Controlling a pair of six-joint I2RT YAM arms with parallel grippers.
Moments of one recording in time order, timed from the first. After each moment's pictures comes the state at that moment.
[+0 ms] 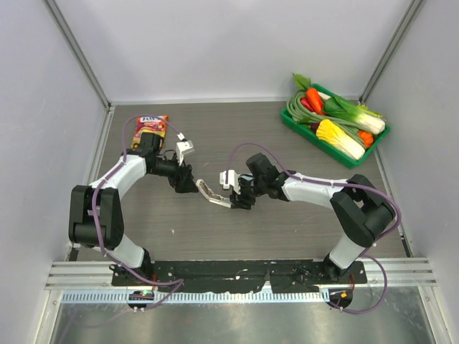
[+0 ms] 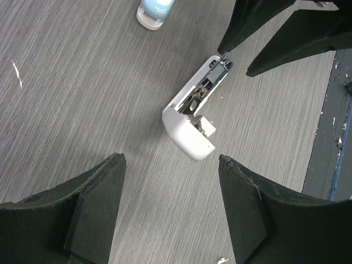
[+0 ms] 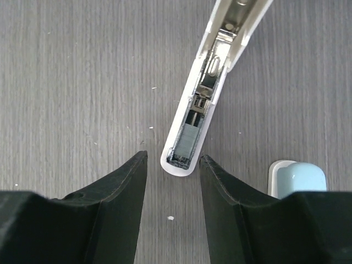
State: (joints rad) left arm -0.11 1.57 1.01 -0.62 0.95 0.69; right arm 0.72 1.65 0.90 -0.08 -0.60 -0.66
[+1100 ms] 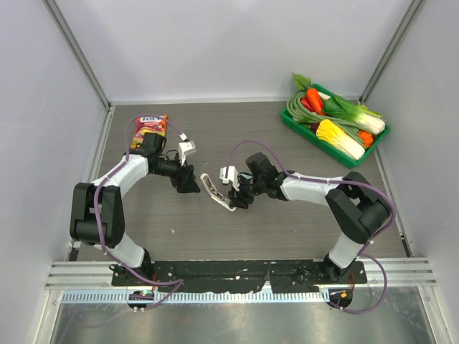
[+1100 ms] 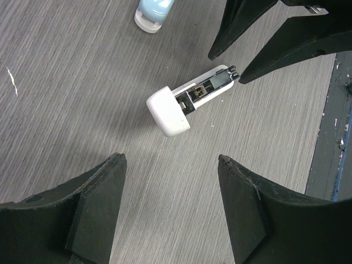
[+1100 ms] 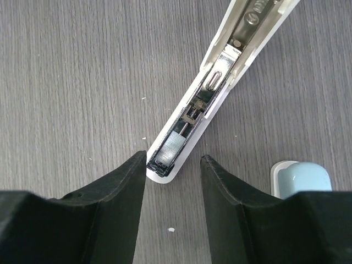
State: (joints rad) left arm -0.14 1.59 1.01 -0.59 0.95 0.67; right arm 0.72 1.69 0.89 0.02 -0.59 -0.55
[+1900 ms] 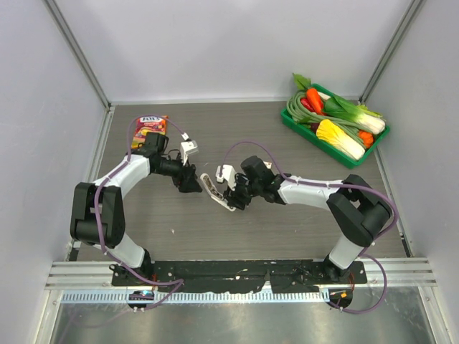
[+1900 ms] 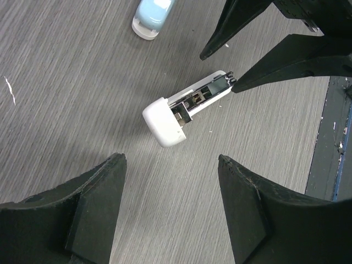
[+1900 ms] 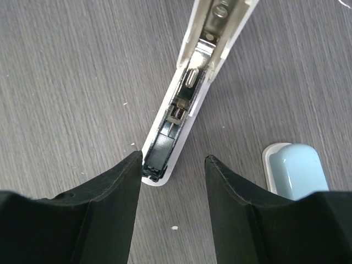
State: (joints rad) left arm -0.16 1.59 1.01 -0.57 0.95 0.65; right arm 0.79 1.67 0.89 0.02 -0.40 -0.40
